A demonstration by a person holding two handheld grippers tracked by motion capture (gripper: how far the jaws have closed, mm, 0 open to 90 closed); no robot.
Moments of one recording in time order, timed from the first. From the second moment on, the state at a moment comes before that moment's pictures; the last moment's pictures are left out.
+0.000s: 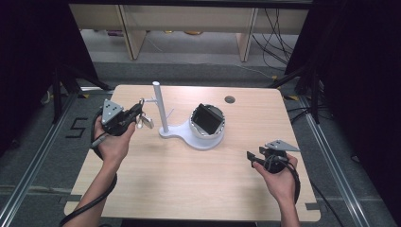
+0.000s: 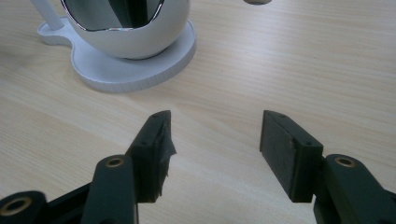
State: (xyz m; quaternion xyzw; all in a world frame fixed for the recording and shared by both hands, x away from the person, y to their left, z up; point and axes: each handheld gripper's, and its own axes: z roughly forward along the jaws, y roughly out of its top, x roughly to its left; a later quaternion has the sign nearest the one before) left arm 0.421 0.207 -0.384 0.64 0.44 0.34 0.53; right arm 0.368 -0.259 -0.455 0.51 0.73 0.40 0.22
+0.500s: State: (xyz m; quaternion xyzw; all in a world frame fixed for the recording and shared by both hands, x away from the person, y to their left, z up) left arm 0.426 0.199 -0.385 0.64 0.44 0.35 0.52; right arm 0.368 -0.259 -0.456 0.51 0.73 0.39 0.22
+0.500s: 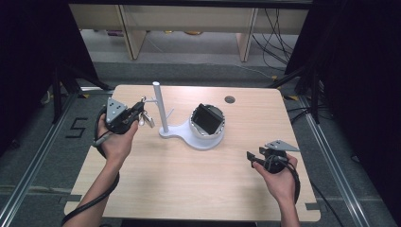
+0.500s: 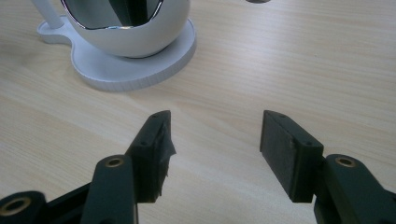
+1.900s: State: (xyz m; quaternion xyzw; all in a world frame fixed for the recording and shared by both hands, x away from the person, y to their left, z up) left arm 0.422 0.181 -0.391 0.64 0.43 0.40 0.49; right arm 0.369 -0.258 -0.457 0.51 0.73 0.39 0.21
